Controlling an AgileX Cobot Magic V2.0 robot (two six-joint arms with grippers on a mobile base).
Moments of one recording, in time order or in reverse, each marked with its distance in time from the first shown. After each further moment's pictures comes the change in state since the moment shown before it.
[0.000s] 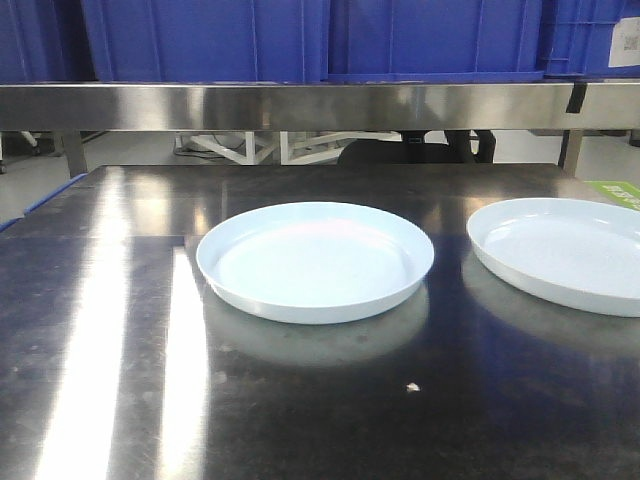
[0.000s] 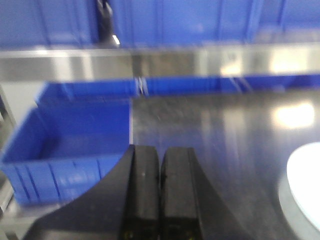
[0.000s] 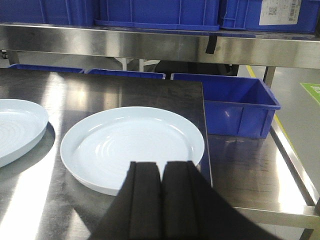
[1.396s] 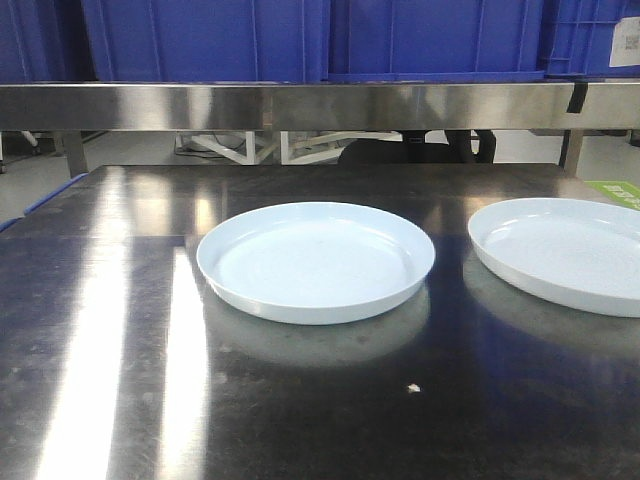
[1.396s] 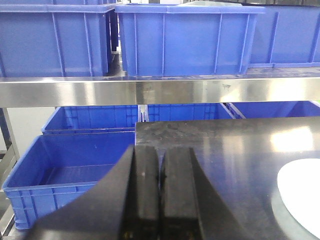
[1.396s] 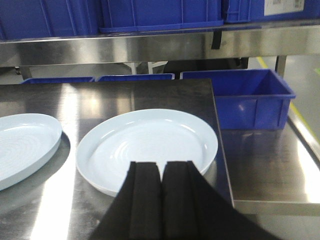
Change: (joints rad) left arm 0.021 -0.293 0.113 0.000 0.058 0.002; right arm 0.000 0.000 0.000 0.126 0.003 0.000
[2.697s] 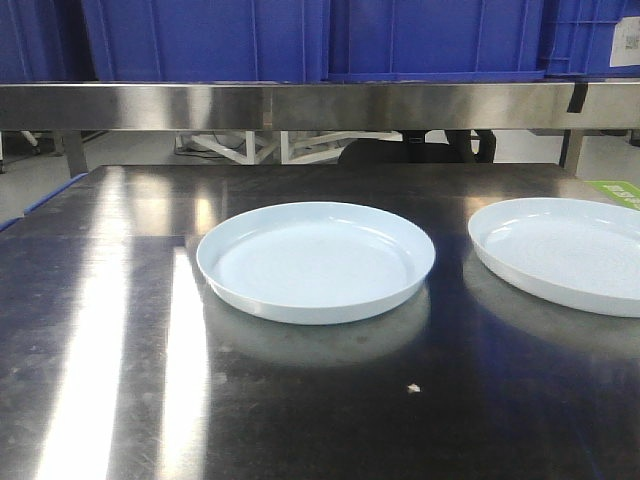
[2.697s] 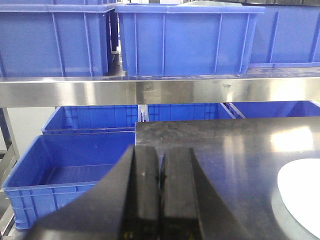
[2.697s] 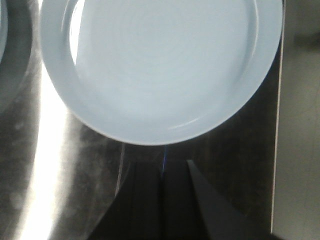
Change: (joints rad) left arm 0.000 0.000 0.000 0.000 0.002 0.000; right arm -0.028 1.173 -0.789 0.022 0.606 0.000
